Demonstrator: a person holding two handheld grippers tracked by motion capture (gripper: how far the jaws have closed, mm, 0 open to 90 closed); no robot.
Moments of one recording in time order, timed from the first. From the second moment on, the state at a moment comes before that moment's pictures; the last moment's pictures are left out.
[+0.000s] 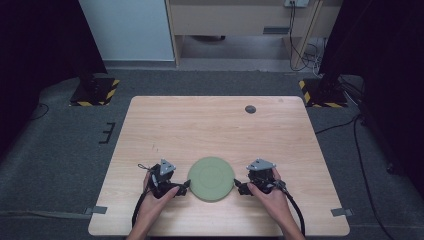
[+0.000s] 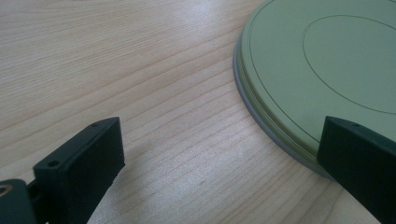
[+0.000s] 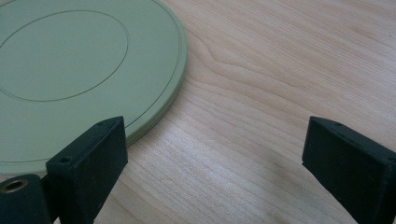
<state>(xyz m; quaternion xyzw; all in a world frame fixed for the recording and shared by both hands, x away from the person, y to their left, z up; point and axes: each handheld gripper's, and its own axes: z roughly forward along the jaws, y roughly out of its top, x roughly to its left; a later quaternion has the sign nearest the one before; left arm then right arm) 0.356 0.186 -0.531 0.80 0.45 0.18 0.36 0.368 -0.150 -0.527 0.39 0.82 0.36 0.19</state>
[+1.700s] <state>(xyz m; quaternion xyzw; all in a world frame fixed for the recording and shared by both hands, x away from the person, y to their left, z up) 0.364 0.181 -0.530 0.78 0.47 0.20 0.35 0.375 -0.140 -0.531 0.43 0.81 0.35 0.21</state>
